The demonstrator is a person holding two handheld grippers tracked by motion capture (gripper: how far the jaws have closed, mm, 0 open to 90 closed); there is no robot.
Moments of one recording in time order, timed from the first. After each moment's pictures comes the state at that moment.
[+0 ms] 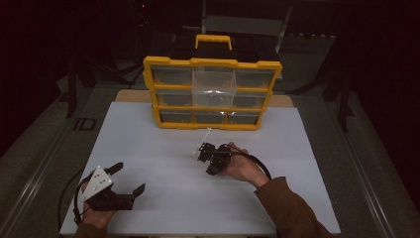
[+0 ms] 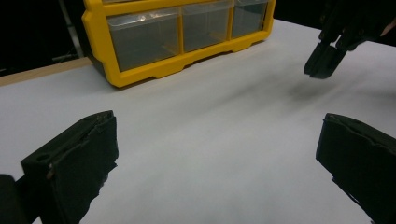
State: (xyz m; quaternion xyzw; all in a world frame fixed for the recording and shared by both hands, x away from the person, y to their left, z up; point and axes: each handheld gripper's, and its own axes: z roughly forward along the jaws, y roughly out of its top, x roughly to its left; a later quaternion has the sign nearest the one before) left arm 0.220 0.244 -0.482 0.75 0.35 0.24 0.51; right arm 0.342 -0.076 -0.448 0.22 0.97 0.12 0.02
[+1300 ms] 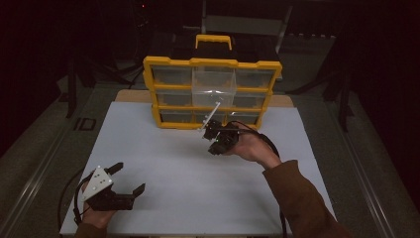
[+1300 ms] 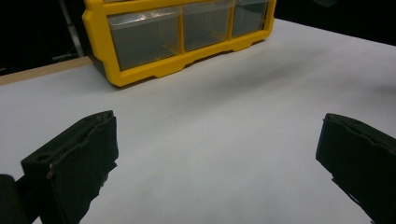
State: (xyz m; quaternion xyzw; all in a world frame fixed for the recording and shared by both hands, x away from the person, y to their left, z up) left arm 0.221 0.245 -0.483 0.75 0.36 0.24 0.51; right arm 0.361 -0.087 -0.373 0.21 0.96 0.17 0.05
